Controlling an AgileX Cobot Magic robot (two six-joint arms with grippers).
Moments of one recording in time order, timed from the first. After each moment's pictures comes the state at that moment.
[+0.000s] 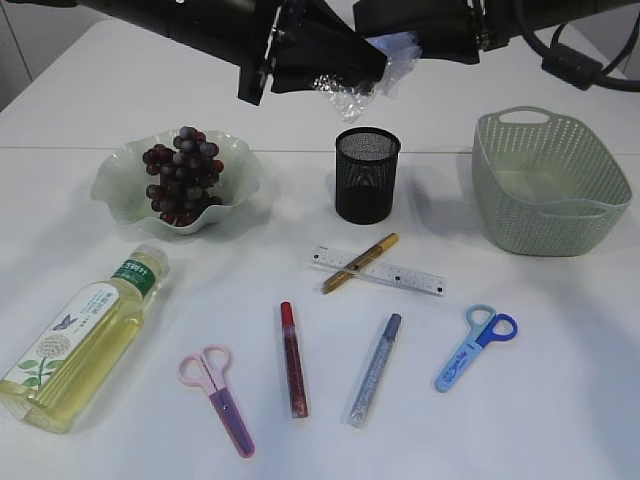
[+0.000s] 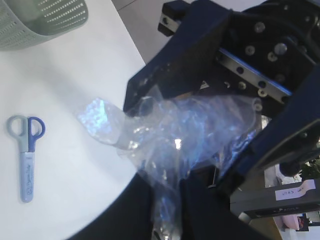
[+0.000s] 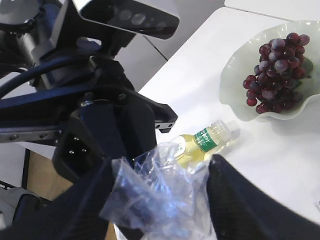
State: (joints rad) left arm -0.37 1.97 -1.72 -1.26 1.21 0.50; right arm 0.10 1.73 -1.47 1.28 1.20 -1.00
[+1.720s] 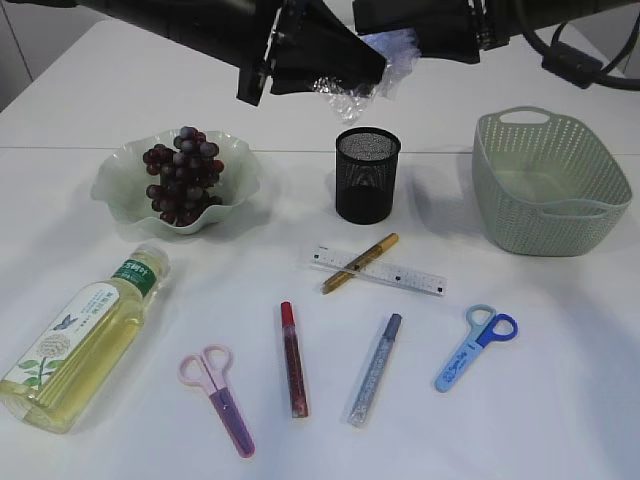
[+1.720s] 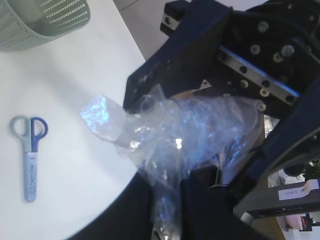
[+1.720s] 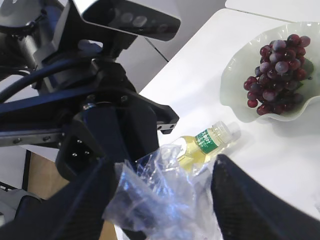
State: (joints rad) left arm -0.37 1.97 -1.72 -1.25 1.21 0.51; right arm 0.09 1.73 -1.47 1.28 1.19 -1.01
